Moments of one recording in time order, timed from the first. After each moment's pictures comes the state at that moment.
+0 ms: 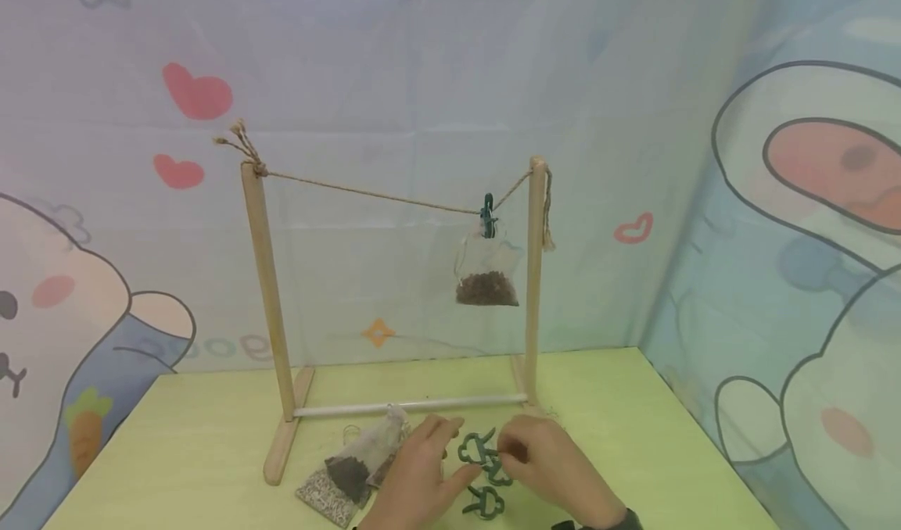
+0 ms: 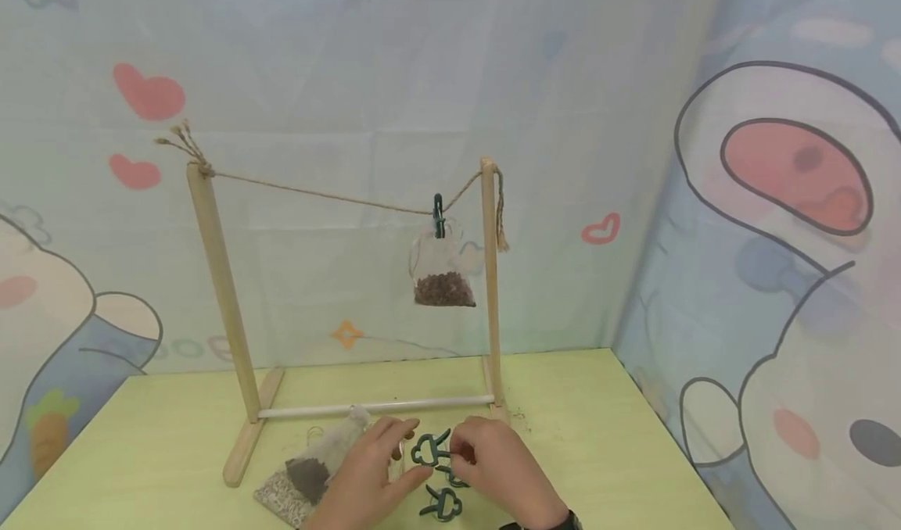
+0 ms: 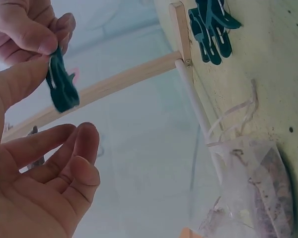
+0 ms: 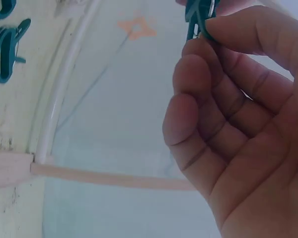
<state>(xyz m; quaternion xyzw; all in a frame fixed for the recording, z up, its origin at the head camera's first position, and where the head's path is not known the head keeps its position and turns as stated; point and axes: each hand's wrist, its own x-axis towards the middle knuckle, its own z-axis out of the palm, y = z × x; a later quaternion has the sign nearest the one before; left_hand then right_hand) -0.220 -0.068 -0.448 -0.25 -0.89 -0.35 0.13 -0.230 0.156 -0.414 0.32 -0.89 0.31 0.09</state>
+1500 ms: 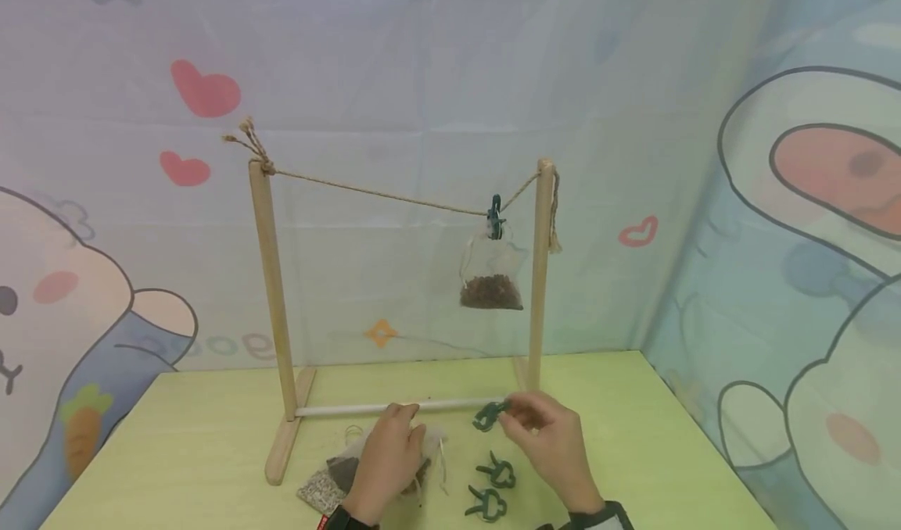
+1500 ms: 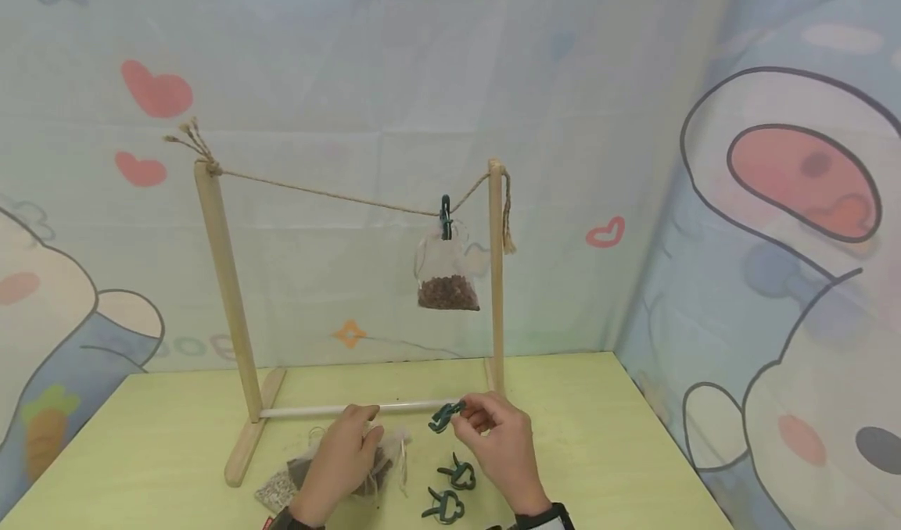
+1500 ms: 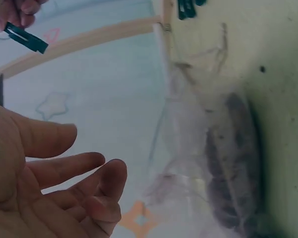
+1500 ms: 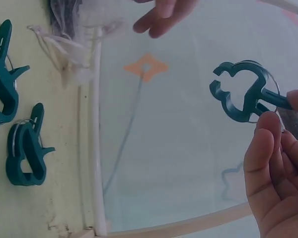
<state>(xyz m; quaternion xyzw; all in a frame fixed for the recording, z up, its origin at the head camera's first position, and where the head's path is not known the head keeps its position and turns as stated) -0.252 -0.097 -0.460 -0.14 -0.91 -0.37 0.13 -0.251 0.138 -0.444 0.21 -0.77 0.51 0.31</state>
